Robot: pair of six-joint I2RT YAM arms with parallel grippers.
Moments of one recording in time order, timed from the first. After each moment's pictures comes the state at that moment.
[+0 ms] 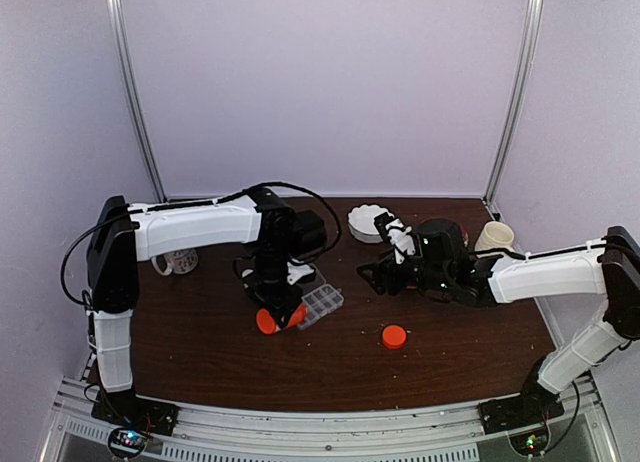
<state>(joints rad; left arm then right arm) -0.94 2.03 1.73 -1.34 0.02 -0.19 0.77 1.47 0.75 0.28 -0.02 0.14</state>
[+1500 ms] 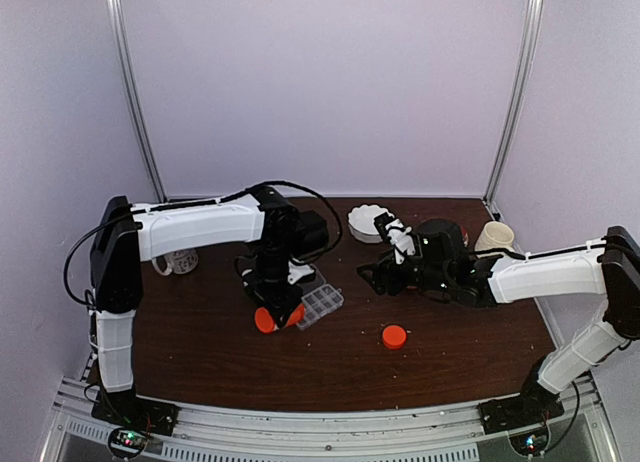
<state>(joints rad) -0.95 2.05 1.76 -1.39 -0.01 -0.19 0.77 1.47 0.75 0.28 -0.02 0.14</state>
